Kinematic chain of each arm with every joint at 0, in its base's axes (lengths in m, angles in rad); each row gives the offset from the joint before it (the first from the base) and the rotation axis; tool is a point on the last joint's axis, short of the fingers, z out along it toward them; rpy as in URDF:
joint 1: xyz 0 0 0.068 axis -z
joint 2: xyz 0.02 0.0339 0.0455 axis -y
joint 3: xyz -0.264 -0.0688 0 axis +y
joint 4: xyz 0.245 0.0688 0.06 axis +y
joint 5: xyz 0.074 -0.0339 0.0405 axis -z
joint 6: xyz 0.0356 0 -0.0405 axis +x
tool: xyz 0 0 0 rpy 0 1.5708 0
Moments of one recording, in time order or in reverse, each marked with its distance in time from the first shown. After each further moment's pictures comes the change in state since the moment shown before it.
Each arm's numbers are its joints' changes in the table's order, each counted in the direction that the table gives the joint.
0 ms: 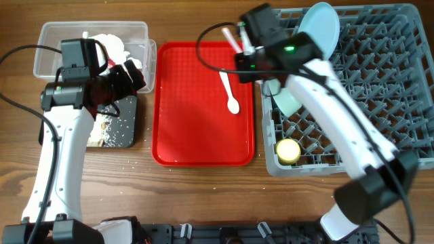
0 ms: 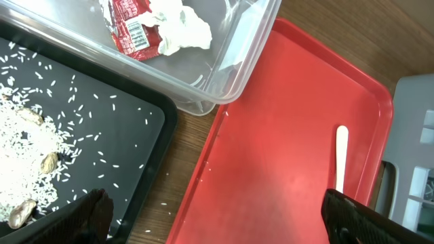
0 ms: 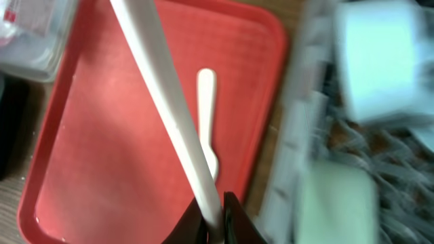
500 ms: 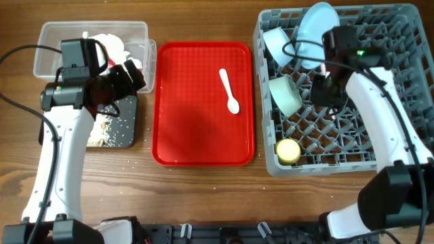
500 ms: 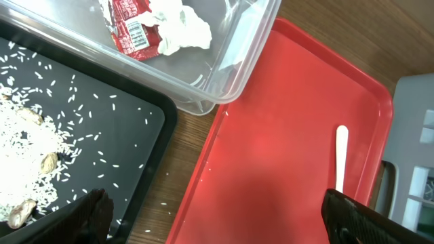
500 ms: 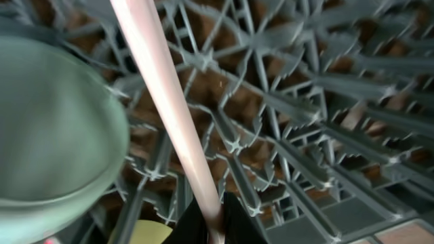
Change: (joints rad) left arm 0.000 0.000 0.000 0.000 0.000 0.000; right arm 0.385 0.096 0.363 0.105 0.157 0.088
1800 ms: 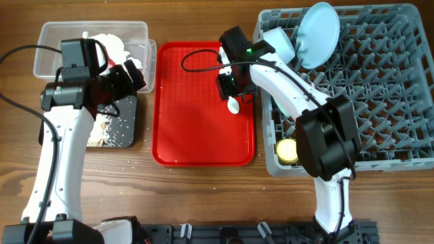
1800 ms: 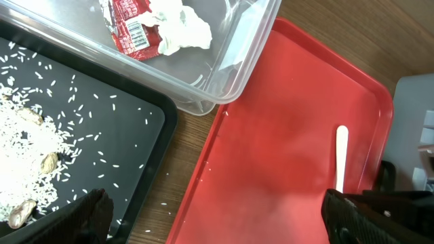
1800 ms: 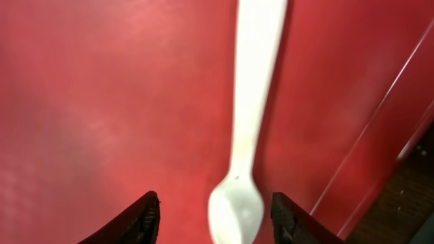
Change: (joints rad) left arm 0.000 0.000 0.000 0.000 0.000 0.000; right arm -0.419 -0.503 -0.331 -0.265 -0.322 -0.139
